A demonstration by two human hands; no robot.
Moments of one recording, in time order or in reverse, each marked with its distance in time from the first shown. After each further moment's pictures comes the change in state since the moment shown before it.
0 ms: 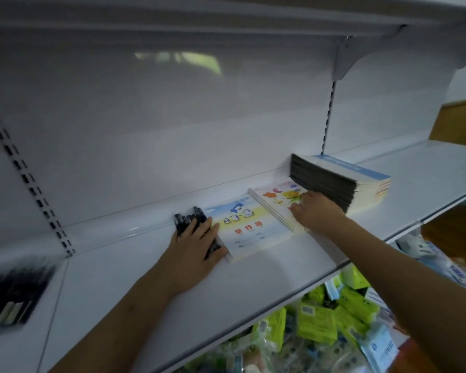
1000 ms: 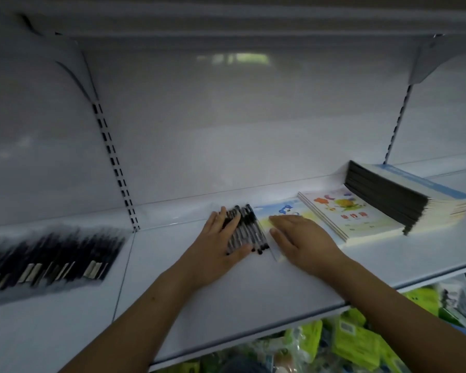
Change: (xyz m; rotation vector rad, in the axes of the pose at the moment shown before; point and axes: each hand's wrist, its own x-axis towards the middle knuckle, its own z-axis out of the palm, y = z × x) left_hand -0.045 -0.030 -0.016 -0.300 0.107 -0.097; right_hand -0.076 -0.109 0.029 0.074 0.083 -0.632
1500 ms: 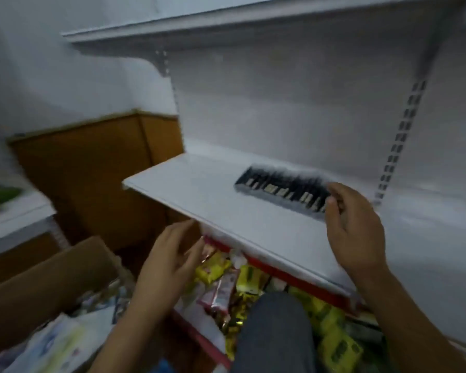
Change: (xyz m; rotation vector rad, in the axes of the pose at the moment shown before) left_hand -0.443 -0.071 -0.110 0.079 0.888 -0.785; right_hand -0.006 -0.353 0.025 0.781 0.203 -0.372
